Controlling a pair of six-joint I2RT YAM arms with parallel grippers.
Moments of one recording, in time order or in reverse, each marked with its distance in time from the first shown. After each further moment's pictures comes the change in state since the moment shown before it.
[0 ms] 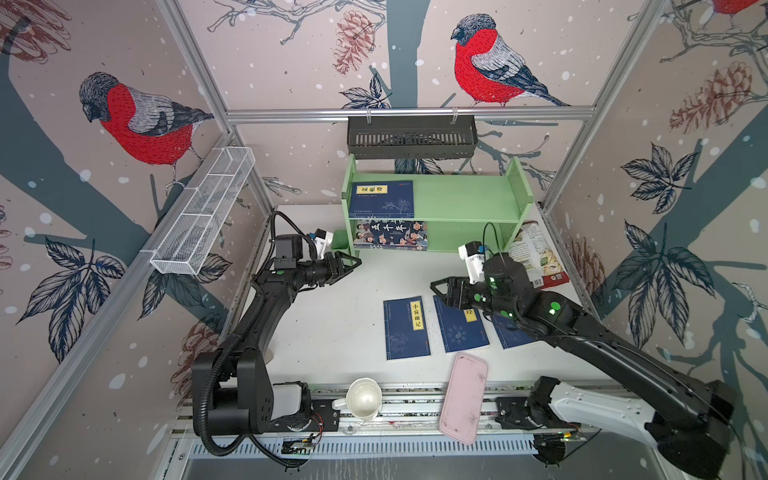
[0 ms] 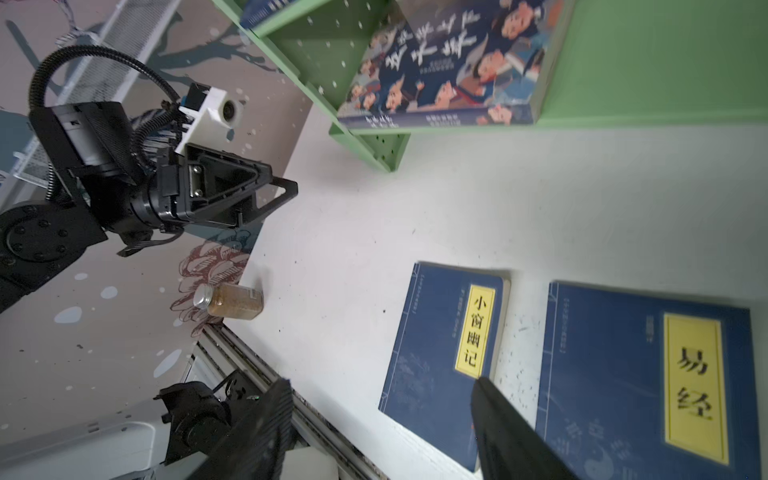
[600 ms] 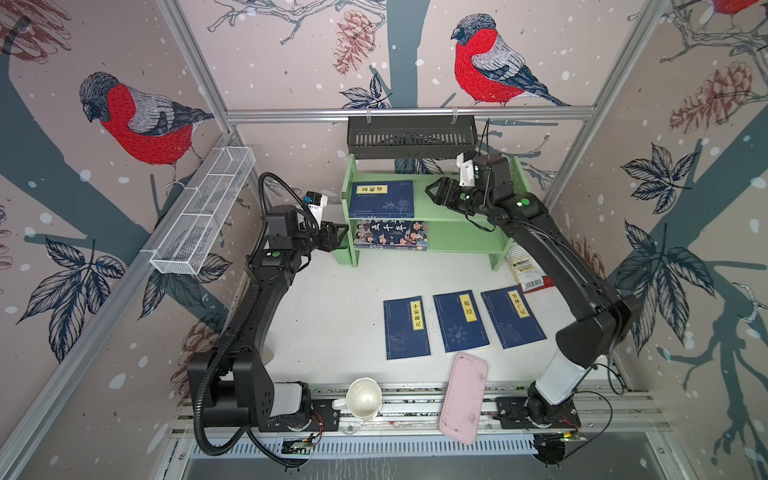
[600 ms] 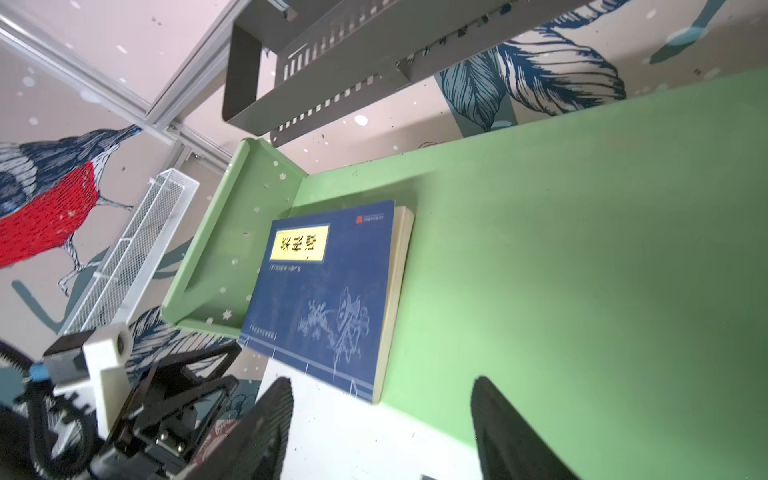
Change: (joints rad) left arm -0.033 0.030 0.300 0.018 -0.392 0.507; right arm -0.337 0.639 0.907 -0.135 -0.119 -0.095
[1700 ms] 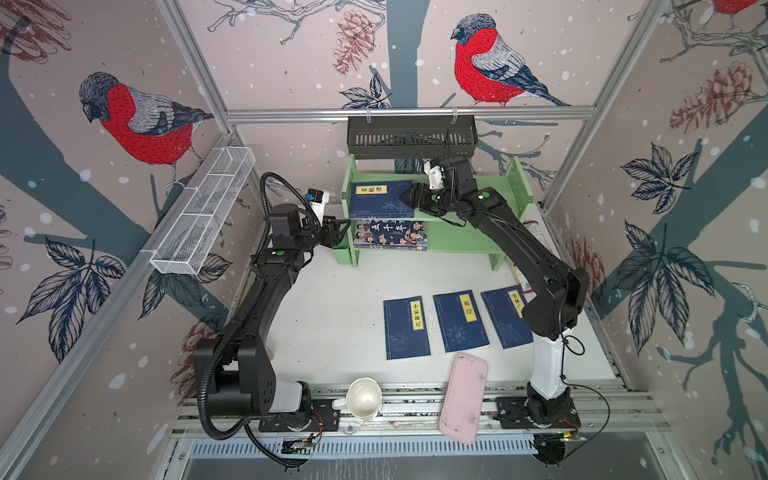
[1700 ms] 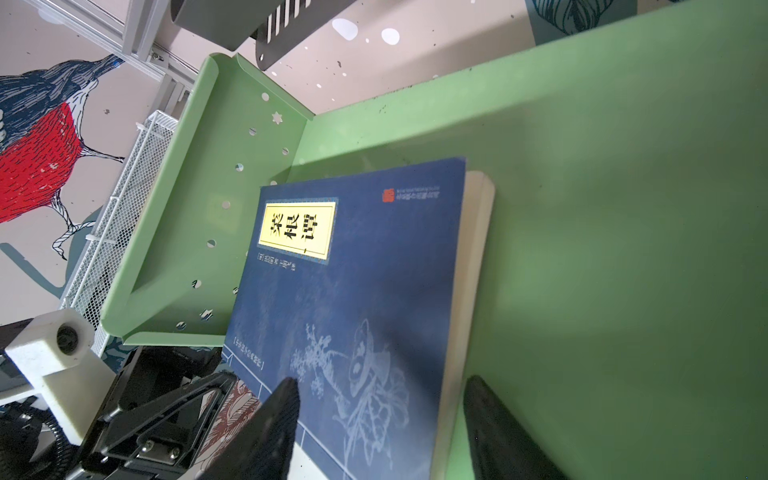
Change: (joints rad) left arm 0.000 0.060 -0.046 0.228 0.011 0.003; right arm 0.037 0.341 0.269 -0.027 -0.137 0.034
